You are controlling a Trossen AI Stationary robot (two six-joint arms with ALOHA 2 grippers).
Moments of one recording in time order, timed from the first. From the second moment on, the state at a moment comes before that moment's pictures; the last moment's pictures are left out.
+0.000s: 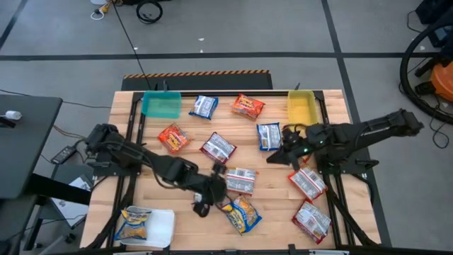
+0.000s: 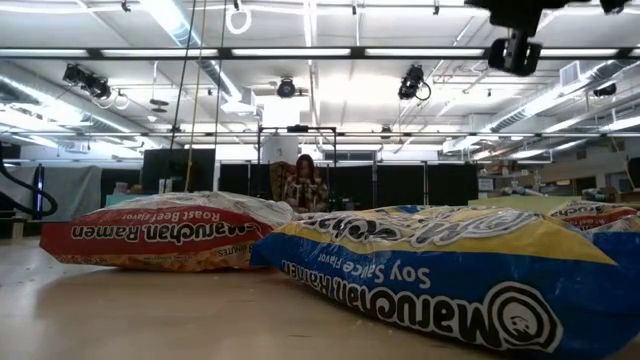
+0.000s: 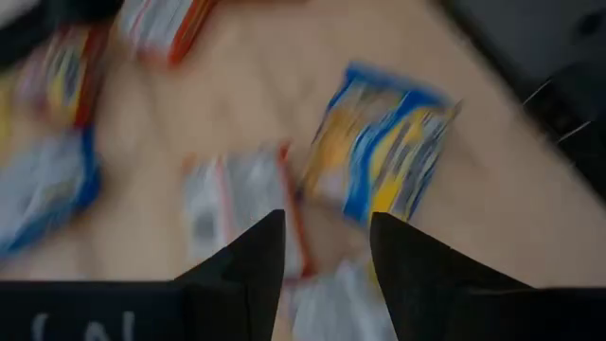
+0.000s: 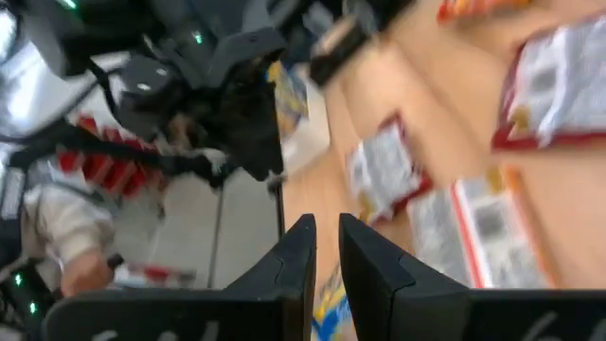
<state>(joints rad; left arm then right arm) -0.43 1.73 1.48 -0.56 -0.15 0.18 0.21 0.87 0.67 -0.13 -0.10 0.86</state>
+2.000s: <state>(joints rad) -0.50 2.38 1.83 -0.33 -0.20 0.15 0.82 1.36 1.11 -0.50 0.08 1.41</state>
